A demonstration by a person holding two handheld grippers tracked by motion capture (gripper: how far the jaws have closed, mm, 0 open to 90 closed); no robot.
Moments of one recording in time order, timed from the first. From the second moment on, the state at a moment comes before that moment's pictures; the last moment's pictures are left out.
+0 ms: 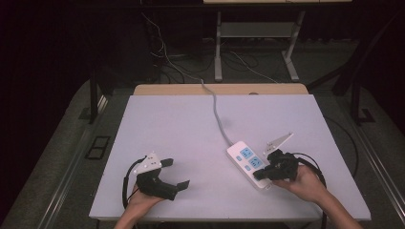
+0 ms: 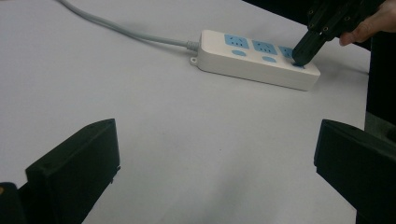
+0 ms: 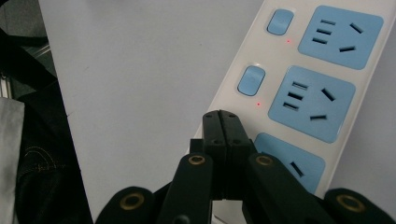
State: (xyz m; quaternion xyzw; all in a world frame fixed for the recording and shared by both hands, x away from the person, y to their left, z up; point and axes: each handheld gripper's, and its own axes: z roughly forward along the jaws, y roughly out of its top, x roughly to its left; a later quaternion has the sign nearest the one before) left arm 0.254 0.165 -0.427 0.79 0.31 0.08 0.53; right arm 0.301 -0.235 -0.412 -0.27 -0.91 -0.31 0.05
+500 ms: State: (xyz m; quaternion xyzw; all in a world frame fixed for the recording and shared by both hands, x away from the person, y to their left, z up) left arm 0.255 0.165 -0.427 0.79 0.31 0.08 0.52; right arm 0.302 -0.236 -0.407 -0.27 -0.91 -0.31 0.05
